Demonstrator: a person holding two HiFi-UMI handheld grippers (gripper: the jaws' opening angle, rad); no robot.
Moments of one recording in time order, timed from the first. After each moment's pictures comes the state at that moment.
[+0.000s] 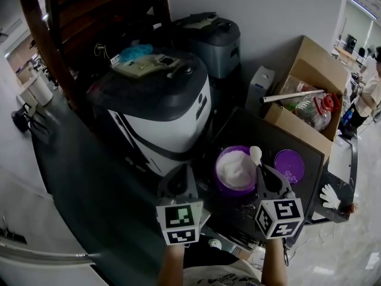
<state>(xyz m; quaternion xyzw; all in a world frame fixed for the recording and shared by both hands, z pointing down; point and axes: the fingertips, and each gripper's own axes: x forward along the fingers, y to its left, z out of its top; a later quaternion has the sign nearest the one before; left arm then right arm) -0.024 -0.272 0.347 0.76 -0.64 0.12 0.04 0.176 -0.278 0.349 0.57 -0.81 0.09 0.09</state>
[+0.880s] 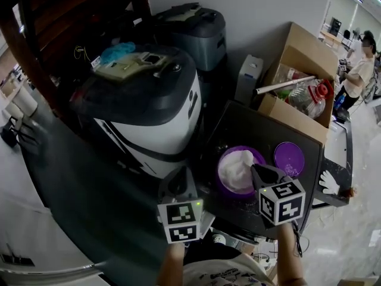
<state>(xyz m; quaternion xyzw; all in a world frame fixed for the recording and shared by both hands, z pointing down) -0.035 -0.311 0.389 0.78 -0.60 0.17 0.09 0.157 -0.306 0.398 0.53 -0.80 0.18 0.22</state>
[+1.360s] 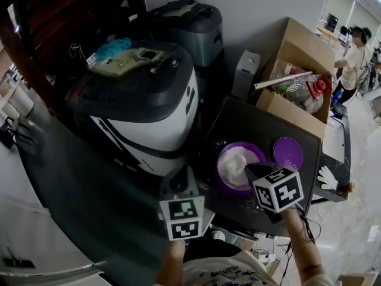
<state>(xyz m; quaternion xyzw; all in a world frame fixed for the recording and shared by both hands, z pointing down) -0.031 -0.312 0.404 0.78 -0.58 0.20 0.11 0.140 -0.302 0.424 0.45 -0.80 0.22 0.33</state>
